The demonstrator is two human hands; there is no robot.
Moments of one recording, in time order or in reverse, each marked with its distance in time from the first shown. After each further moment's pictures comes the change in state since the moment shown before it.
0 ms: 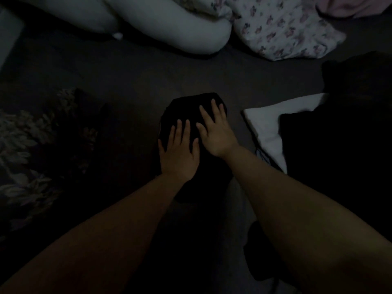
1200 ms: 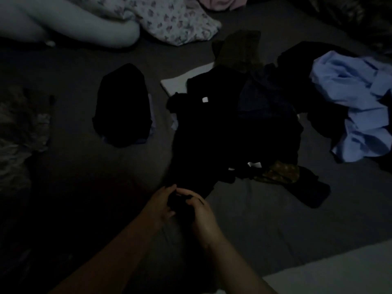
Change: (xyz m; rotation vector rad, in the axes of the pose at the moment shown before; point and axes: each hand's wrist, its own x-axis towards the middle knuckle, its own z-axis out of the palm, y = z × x) left_hand -0.314 0.079 0.008 -1.217 -0.634 -0.745; right_hand -0.427 -0.043 -0.014 1.404 0.160 0.755
